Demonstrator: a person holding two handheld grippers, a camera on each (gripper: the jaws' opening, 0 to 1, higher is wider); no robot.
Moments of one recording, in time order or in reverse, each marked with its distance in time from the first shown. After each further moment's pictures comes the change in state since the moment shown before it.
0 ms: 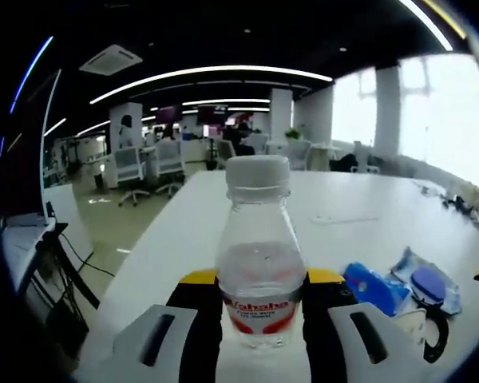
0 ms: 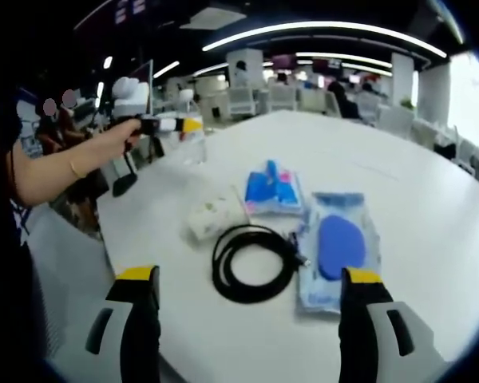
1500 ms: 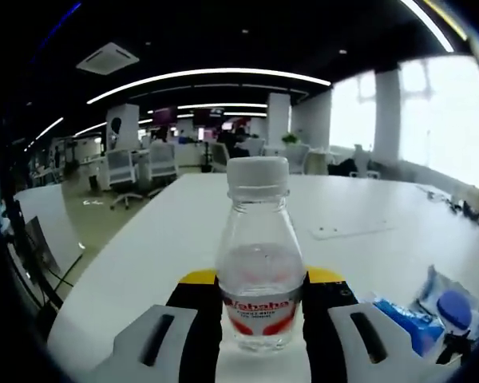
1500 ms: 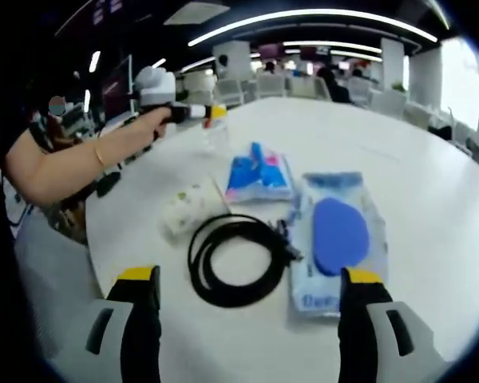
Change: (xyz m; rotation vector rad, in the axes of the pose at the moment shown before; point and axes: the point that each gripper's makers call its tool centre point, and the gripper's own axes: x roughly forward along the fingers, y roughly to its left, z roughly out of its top) left arm 0.101 -0.024 -0.003 -0.015 -0.034 -0.012; right arm 0.030 -0.022 -0.019 0.066 0.047 -0.027
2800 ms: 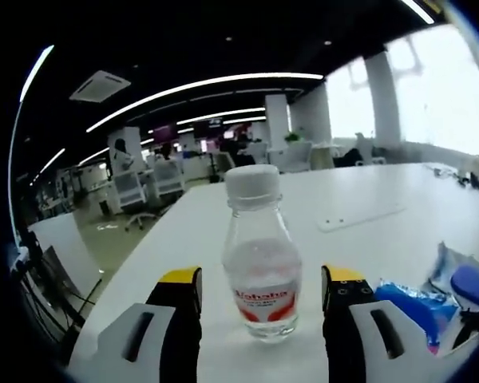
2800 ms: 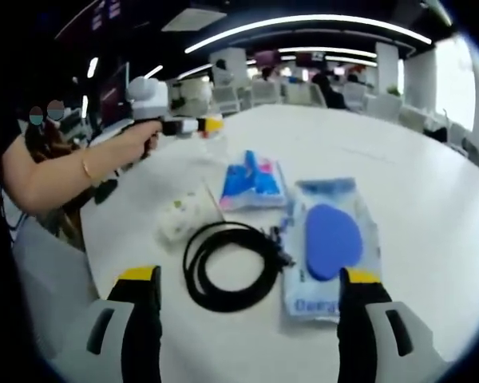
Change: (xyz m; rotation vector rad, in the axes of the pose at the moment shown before) left arm -0.013 -0.003 0.001 0.161 -0.011 0.031; right arm -0.005 -0.006 0.007 0.004 -0.044 -0.014
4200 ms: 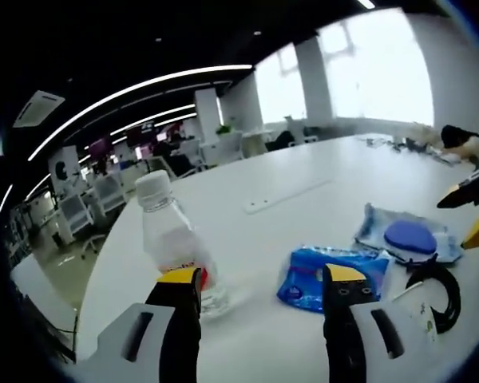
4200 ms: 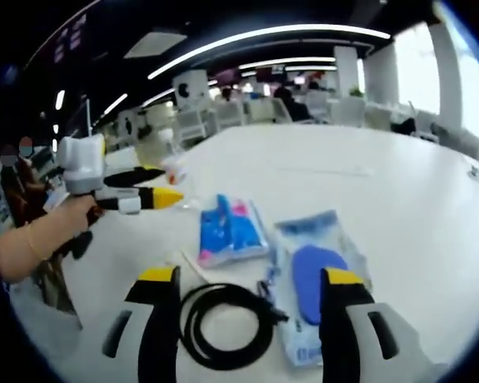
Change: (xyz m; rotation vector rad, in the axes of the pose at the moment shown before) left arm -0.048 -0.078 -0.017 0.177 0.048 -0.348; right arm 0.025 -0.015 0.062 0.156 -0.114 -0.160
